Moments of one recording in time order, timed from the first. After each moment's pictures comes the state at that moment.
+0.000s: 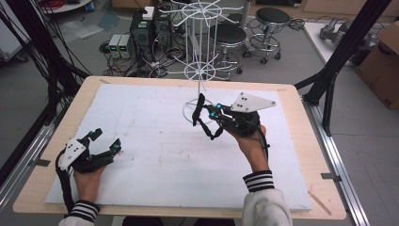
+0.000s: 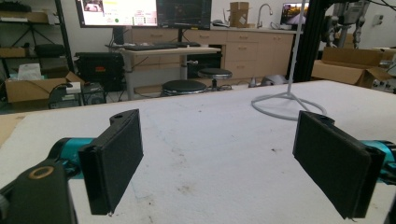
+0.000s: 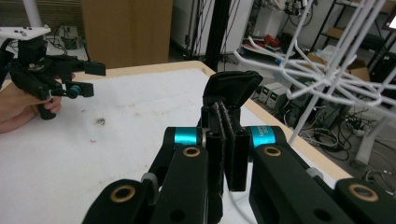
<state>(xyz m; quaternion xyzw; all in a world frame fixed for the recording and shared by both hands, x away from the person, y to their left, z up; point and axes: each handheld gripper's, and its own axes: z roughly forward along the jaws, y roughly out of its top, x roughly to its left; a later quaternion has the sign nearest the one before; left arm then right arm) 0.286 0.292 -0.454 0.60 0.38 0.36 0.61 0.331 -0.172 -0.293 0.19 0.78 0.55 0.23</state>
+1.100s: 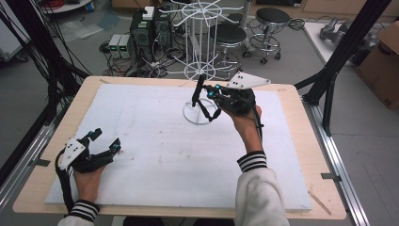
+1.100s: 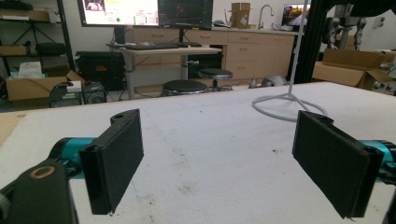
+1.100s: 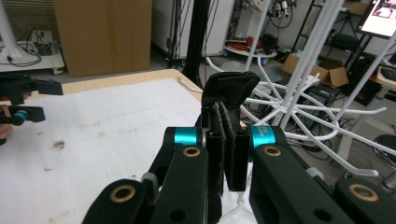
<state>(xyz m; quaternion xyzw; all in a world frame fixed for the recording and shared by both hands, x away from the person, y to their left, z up) 0.287 0.293 -0.454 0.60 0.38 0.36 0.61 0.379 -0.164 -0.275 0.22 0.77 0.55 0.25</state>
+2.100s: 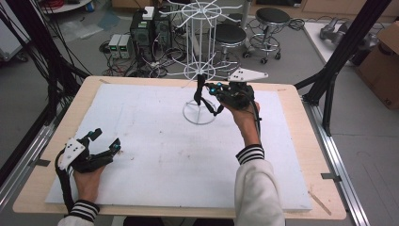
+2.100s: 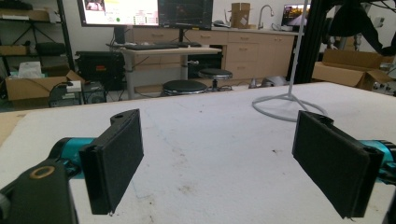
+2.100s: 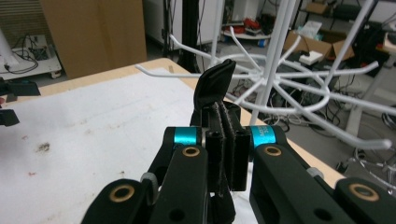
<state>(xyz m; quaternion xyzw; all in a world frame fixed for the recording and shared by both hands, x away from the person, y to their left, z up) 0.286 0.293 -0.454 0.60 0.38 0.36 0.61 0.412 -0.170 -0.292 0.27 0.77 0.54 0.22</state>
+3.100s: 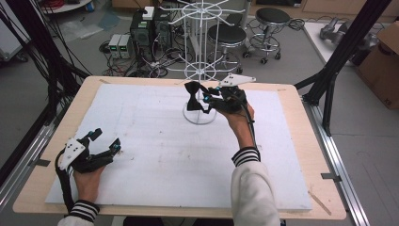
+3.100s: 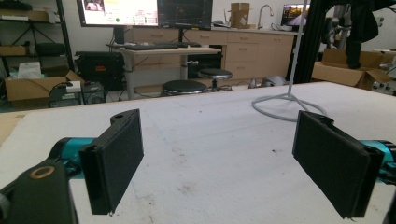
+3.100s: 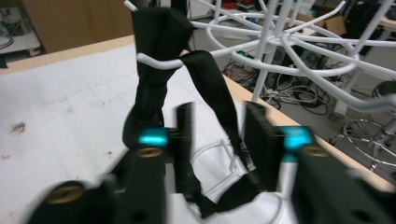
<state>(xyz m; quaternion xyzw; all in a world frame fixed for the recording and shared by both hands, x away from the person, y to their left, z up) 0.286 0.293 -0.454 0.60 0.38 0.36 0.61 0.416 -0.155 -0.312 0.29 0.79 0.50 0.23</state>
